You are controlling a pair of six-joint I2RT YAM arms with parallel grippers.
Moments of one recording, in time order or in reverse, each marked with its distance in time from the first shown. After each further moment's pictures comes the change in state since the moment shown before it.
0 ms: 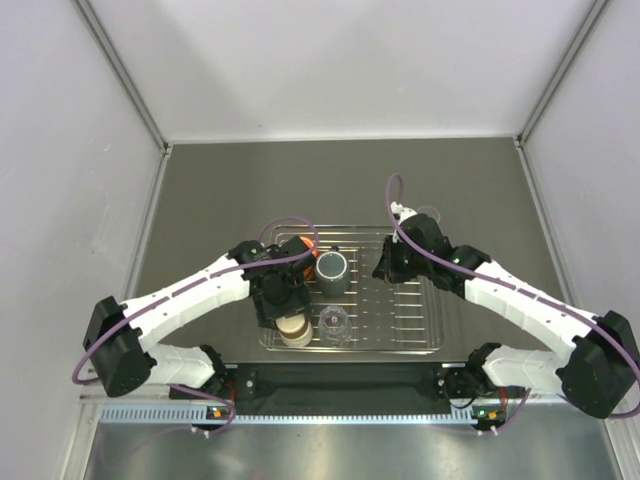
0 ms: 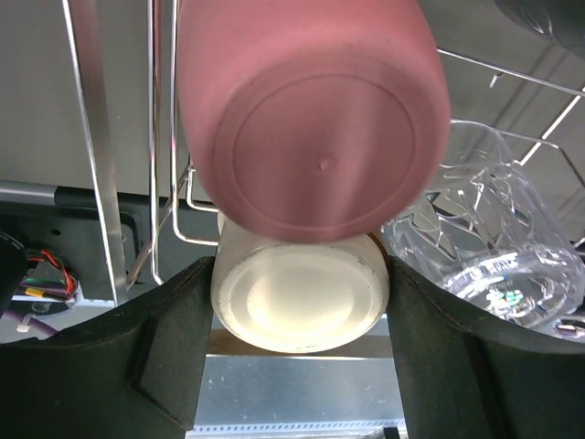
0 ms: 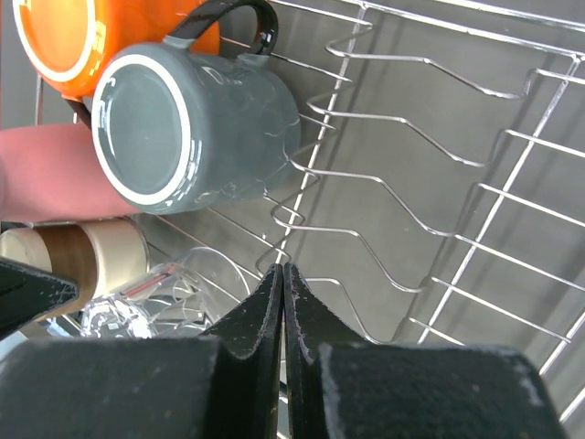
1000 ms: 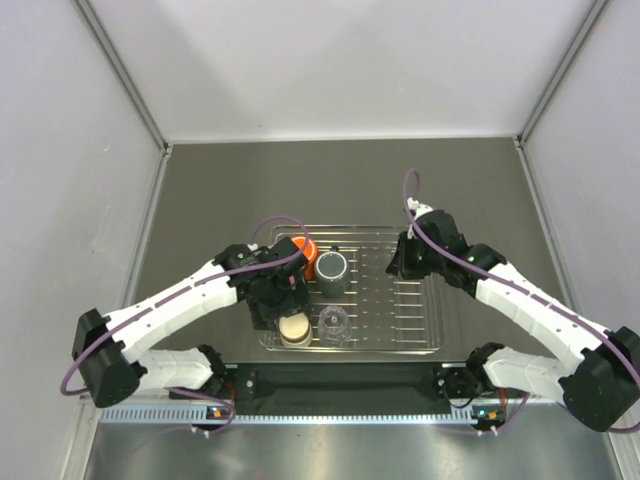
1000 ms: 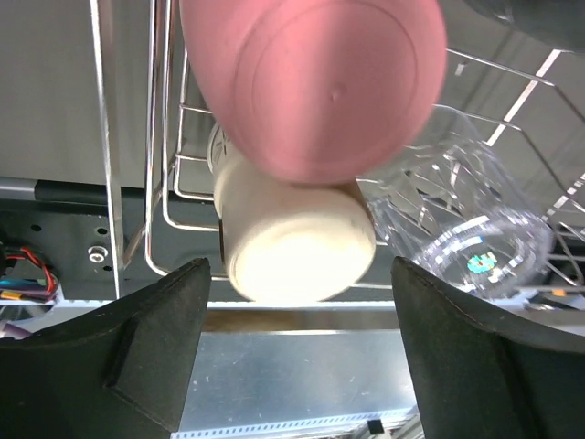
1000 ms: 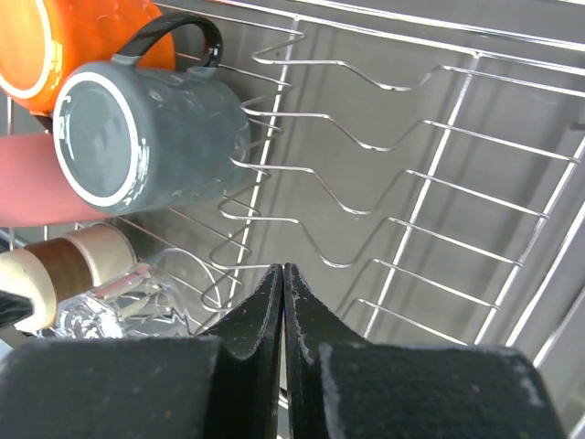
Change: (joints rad) left arm -0.002 -0.060 -0.021 0.014 0.014 -0.026; right arm -0.095 -0.063 -0.004 -0.076 -0.010 -0.042
